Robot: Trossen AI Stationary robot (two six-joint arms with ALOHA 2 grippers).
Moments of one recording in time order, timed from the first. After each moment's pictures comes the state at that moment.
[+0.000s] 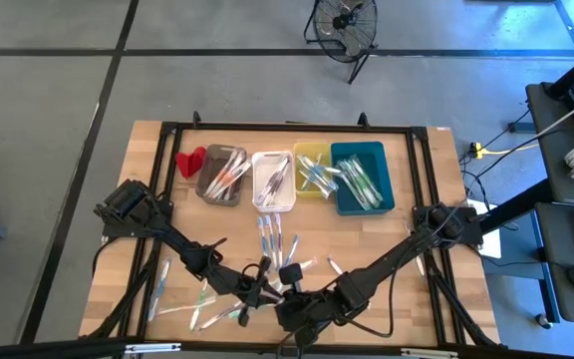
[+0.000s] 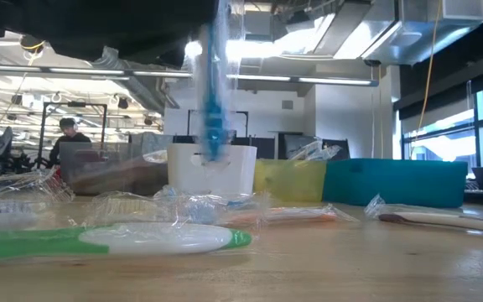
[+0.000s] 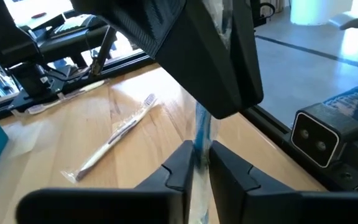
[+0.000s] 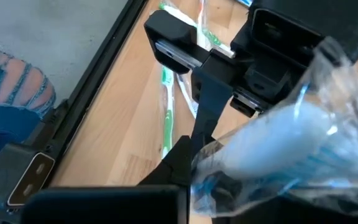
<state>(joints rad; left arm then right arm) -0.61 1.87 0.77 0.85 -0.33 0.14 0.64 2.13 1.84 -0.59 0.41 0.09</state>
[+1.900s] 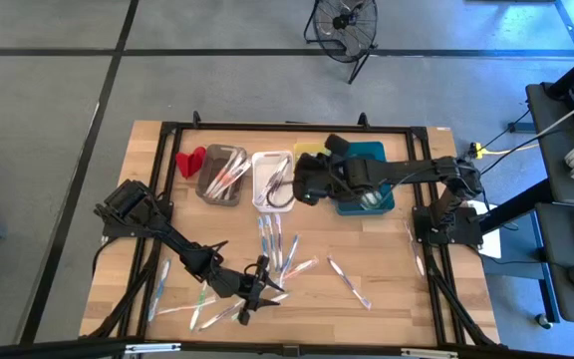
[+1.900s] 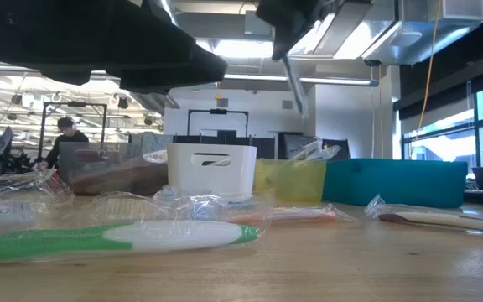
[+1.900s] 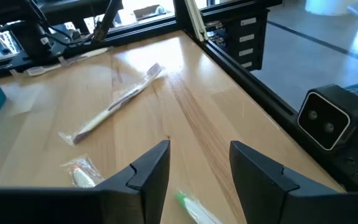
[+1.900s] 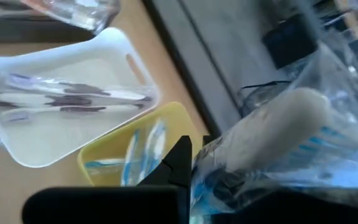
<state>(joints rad) -0.61 1.87 0.77 0.76 -0.37 0.01 0.09 1.81 1.78 -1.12 0.82 0.27</state>
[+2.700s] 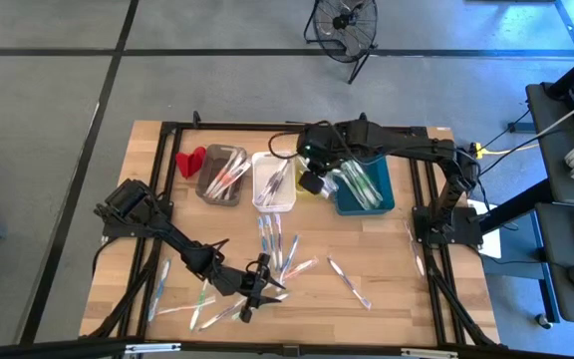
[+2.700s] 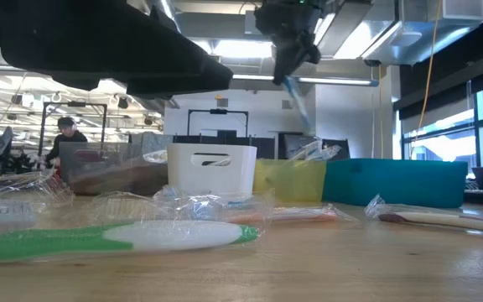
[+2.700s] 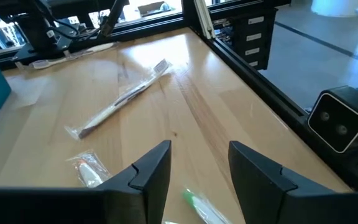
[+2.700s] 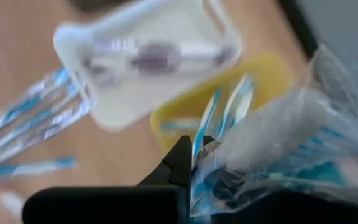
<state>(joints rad) -0.60 1.87 0.77 0.75 -0.37 -0.01 -0.16 1.81 1.80 -1.15 0.15 0.24</state>
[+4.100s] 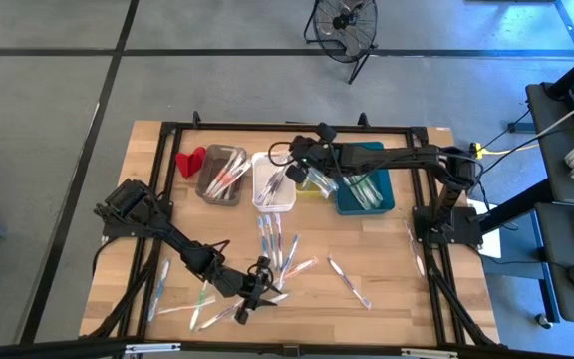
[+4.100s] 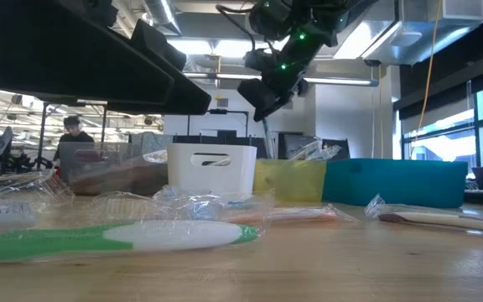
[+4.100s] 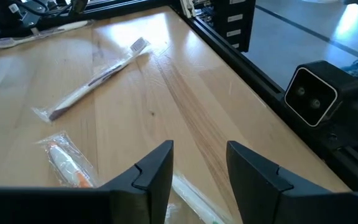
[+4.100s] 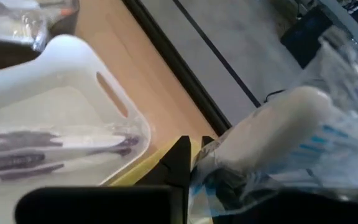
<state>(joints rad) -0.60 1.87 0.77 0.68 -0.29 -0.05 -0.19 1.82 1.35 -0.35 0.61 0.04</state>
